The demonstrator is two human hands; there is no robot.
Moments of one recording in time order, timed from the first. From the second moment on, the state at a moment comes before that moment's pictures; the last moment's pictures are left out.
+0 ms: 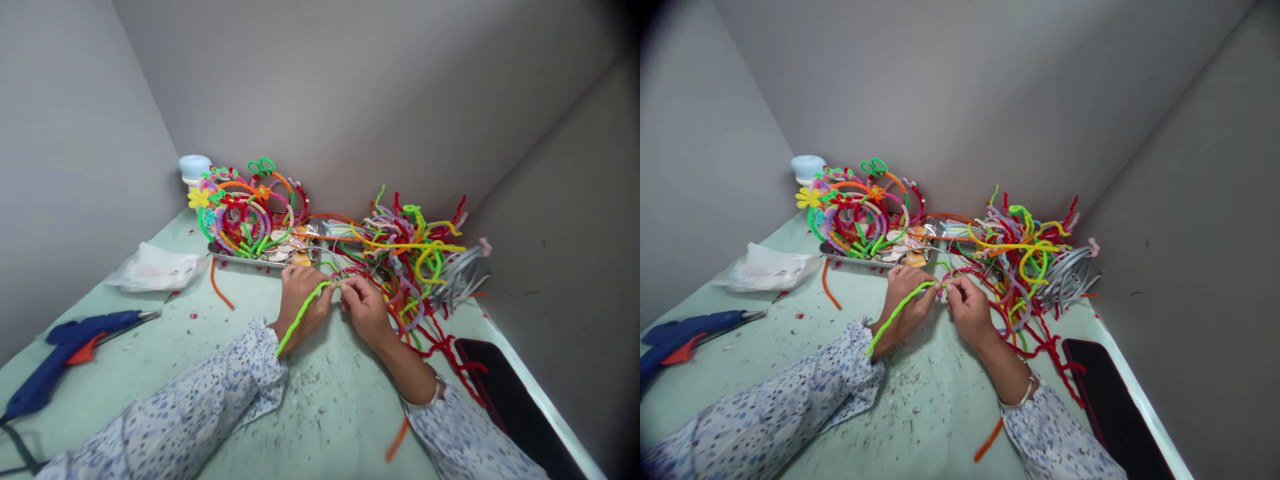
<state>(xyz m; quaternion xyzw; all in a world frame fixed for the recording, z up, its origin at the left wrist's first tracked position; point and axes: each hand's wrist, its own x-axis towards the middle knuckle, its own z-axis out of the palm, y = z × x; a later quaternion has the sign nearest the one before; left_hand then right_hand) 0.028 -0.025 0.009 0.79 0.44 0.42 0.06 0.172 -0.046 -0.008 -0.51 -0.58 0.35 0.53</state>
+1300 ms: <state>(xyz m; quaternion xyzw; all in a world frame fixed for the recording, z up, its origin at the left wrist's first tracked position) 0.027 -0.026 0.009 0.77 0.43 0.47 0.01 0.175 -0.040 -0.010 -0.49 -0.48 0.43 0.58</state>
